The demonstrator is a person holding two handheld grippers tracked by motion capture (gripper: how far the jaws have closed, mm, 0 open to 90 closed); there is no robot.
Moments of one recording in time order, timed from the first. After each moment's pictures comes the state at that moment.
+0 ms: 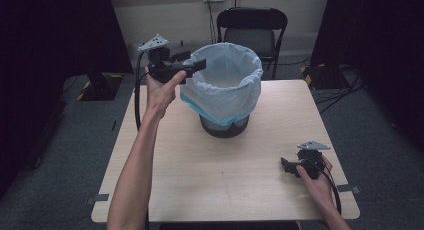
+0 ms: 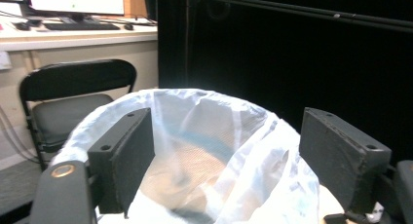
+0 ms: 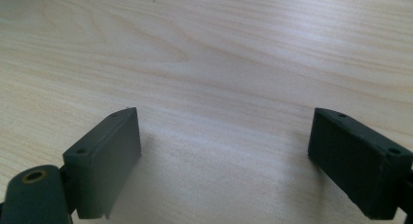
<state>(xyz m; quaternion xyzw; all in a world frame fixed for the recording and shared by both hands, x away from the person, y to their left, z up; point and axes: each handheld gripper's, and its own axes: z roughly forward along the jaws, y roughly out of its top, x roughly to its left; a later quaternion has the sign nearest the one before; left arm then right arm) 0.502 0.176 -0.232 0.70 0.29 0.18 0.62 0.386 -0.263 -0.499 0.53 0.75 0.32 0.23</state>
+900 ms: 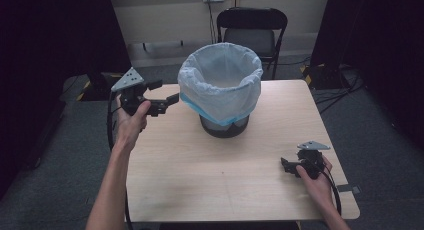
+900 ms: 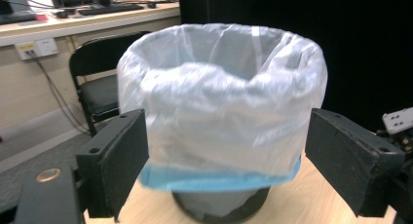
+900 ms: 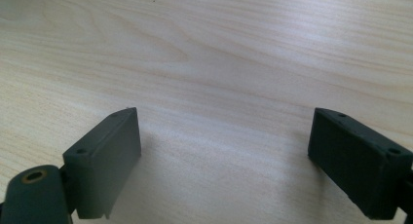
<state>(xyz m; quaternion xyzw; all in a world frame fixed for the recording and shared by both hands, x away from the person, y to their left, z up) 0.437 0.240 -0.278 0.74 0.29 0.23 0.56 0.387 -0.263 -0.499 0.53 0.75 0.32 0.23</state>
